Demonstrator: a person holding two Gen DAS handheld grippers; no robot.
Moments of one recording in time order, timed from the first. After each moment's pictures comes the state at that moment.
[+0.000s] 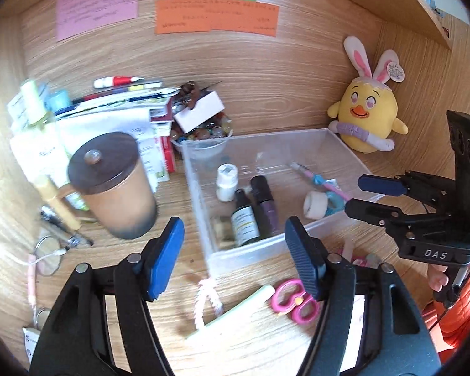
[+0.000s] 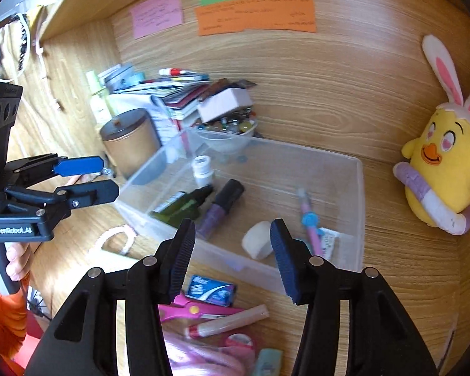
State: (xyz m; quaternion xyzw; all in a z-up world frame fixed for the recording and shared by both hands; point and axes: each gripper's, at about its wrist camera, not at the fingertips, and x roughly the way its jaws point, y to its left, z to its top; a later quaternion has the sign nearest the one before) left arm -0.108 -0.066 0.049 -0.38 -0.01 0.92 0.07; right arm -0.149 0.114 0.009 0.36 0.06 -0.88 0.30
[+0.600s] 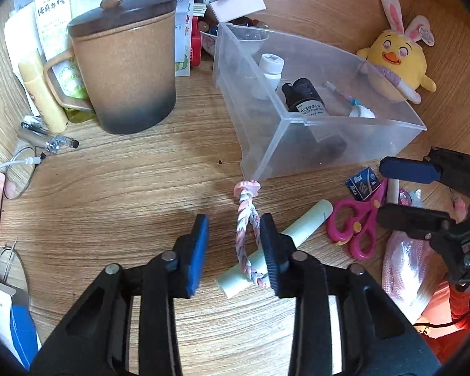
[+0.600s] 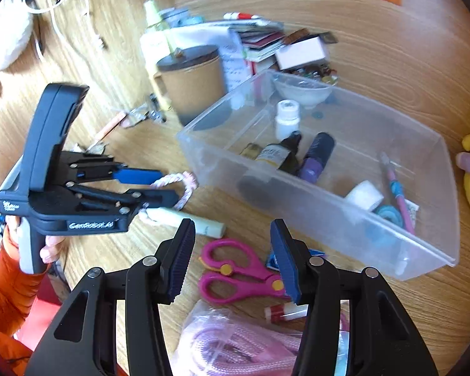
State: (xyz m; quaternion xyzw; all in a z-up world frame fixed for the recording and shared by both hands) left arm -0.096 -0.108 -0.038 -0.49 -0.05 0.87 0.08; right arm -0.118 0.052 -0.036 0.43 0.12 -0.81 0.38
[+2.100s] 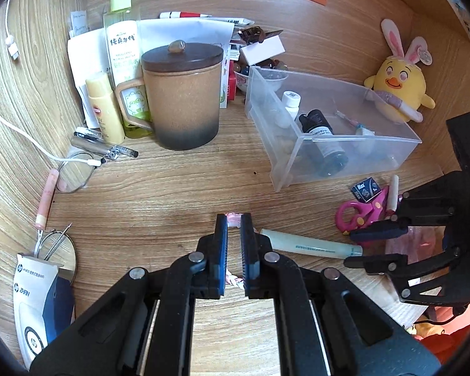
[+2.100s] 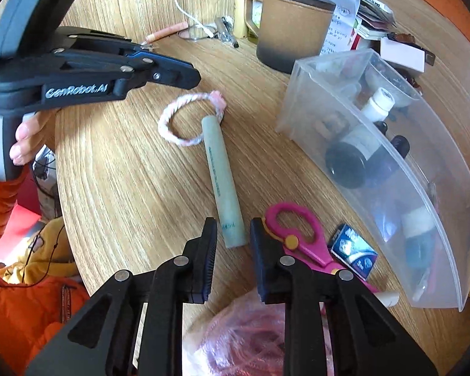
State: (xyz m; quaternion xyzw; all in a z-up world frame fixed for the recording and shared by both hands) left arm -0.046 -0.125 -0.005 -0.42 -0.03 0.91 0.02; right arm -0.082 -0.005 -0.068 0.44 0.29 -0.73 0.43
